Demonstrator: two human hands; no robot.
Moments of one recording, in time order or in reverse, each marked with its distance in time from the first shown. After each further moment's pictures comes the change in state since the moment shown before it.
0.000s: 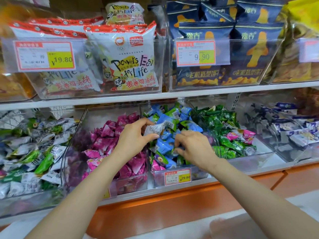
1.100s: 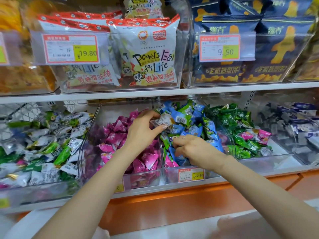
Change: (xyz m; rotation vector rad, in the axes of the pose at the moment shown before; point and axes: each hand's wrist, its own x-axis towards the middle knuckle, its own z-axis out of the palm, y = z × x) left_hand 0.005 -0.012 -0.007 0.113 0.113 0.034; right_hand 0.013 -0.012 0.017 -0.107 -0.072 -0.507
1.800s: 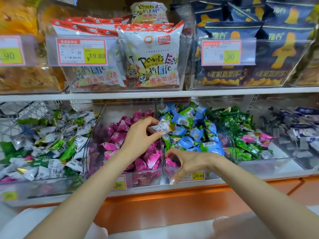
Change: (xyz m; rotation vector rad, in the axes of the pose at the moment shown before) left_hand -0.021 -0.003 -0.012 -0.078 -0.030 0.023; right_hand 0.013 -0.023 -0.015 0.941 -0.701 0.547
